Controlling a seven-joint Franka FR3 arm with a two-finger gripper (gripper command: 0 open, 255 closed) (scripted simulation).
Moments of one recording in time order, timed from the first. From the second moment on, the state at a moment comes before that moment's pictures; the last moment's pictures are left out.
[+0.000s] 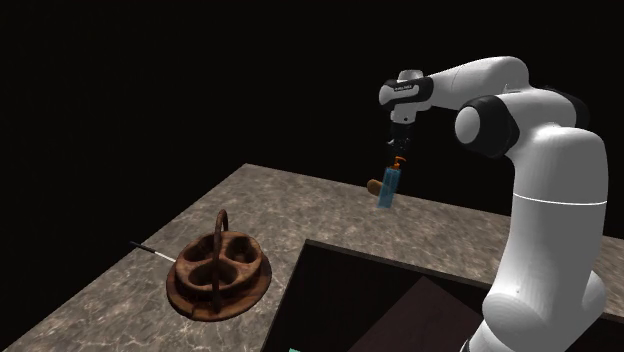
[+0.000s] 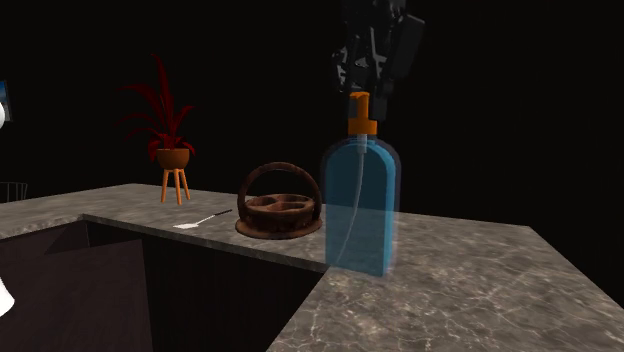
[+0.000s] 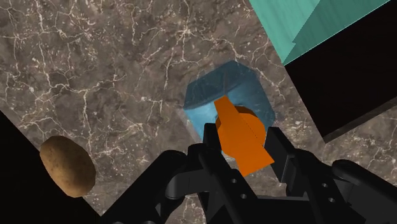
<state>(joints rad) -0.25 0.35 -0.39 -1.49 0.07 1.76 -0.60</state>
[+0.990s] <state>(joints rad) -0.27 0.37 -0.39 -1.26 0.07 1.54 -0.61</state>
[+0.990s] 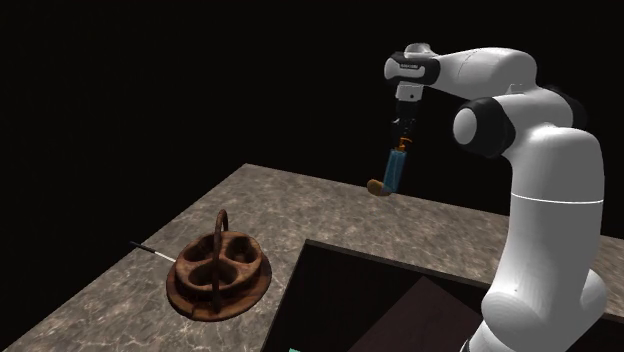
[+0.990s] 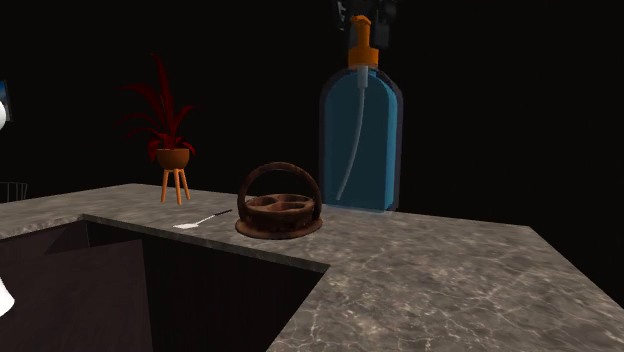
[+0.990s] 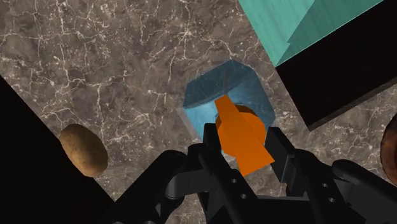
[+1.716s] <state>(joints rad) -0.32 0.45 -0.39 -0.98 0.10 1.34 -0.62</state>
